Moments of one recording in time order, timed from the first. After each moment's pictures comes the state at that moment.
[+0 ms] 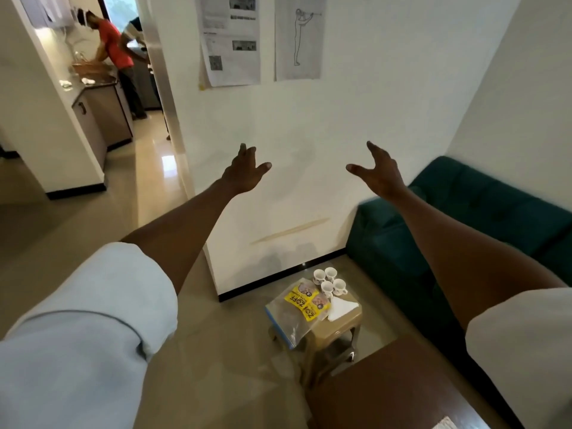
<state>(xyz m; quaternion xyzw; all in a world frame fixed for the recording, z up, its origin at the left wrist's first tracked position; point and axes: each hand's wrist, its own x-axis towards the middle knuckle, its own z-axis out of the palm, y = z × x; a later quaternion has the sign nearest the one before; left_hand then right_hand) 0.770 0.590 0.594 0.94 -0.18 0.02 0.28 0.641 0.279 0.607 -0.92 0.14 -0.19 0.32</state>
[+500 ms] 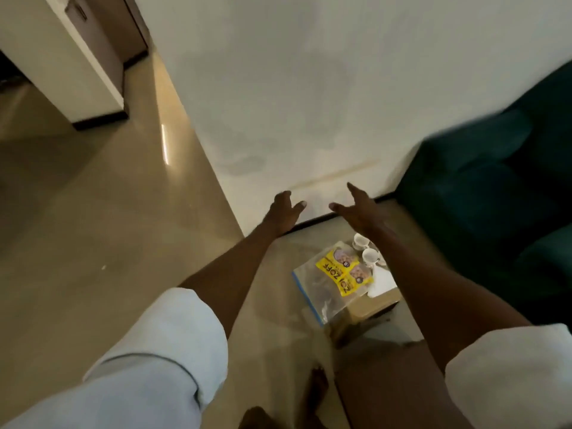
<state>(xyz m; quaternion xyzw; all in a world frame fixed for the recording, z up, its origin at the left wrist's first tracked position) 0.871 0.526 0.325 0.92 -0.04 -0.22 0.33 0.819 0.321 0.321 -0.90 0.18 0.05 0.39</state>
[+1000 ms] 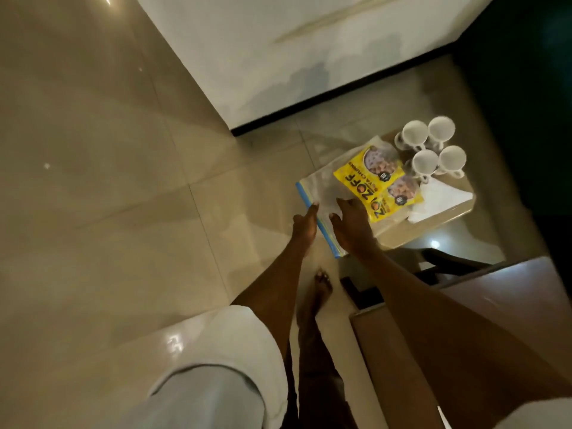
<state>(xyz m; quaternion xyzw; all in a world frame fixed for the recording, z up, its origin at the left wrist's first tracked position) 0.812 0.504 -0.021 0.64 0.37 -0.43 0.52 0.773 0.389 -0.018 -0.90 0.20 0.22 0.32</state>
